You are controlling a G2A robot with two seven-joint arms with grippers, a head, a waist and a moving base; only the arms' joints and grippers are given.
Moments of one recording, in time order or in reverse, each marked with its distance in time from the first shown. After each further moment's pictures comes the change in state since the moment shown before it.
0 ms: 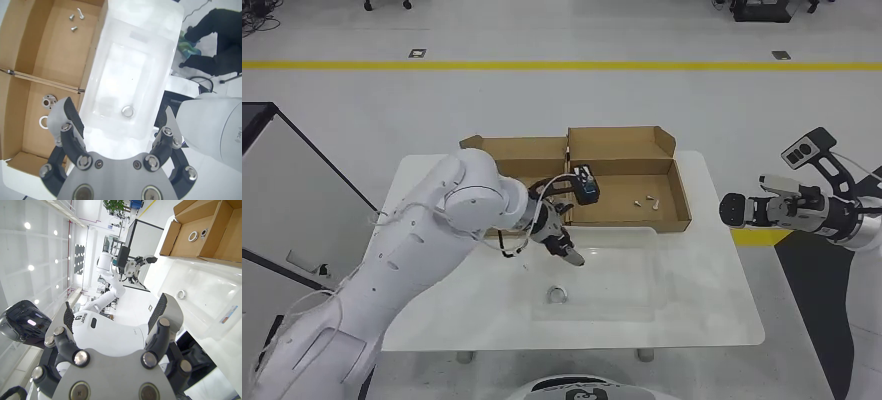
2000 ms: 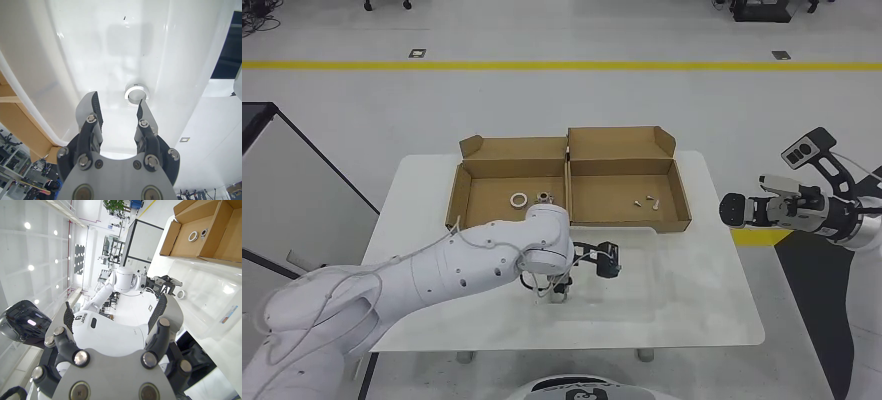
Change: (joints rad) left arm -0.213 -0.057 0.601 0.139 0.264 -0.075 0.074; right arm 0.000 0.000 0.000 0.000 0.000 0.000 0.000
